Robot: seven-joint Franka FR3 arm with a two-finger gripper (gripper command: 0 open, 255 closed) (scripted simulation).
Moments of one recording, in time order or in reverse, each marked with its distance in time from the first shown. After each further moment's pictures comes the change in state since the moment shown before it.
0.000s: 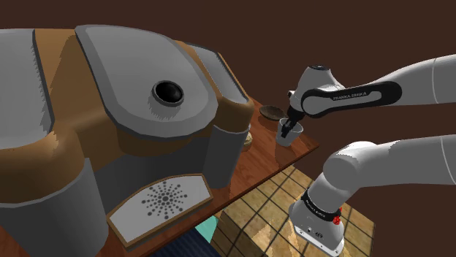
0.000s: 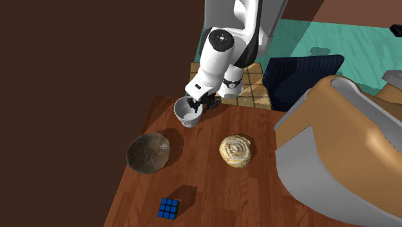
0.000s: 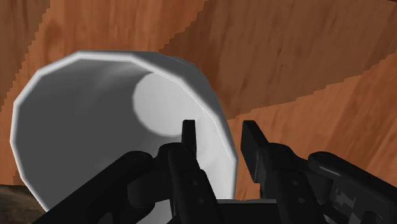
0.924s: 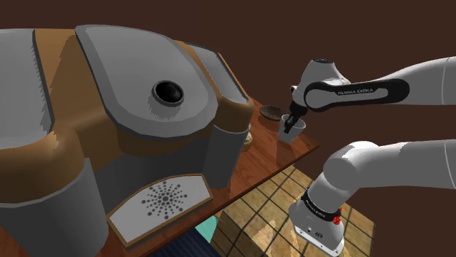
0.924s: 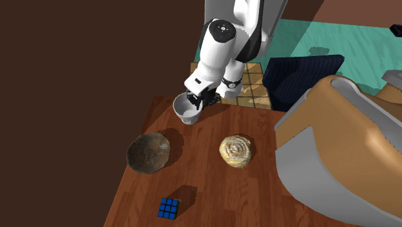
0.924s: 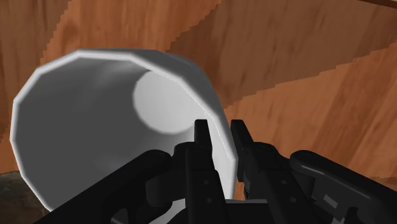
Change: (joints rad) arm 0.010 -0.055 0.014 0.037 0.026 -0.090 -0.016
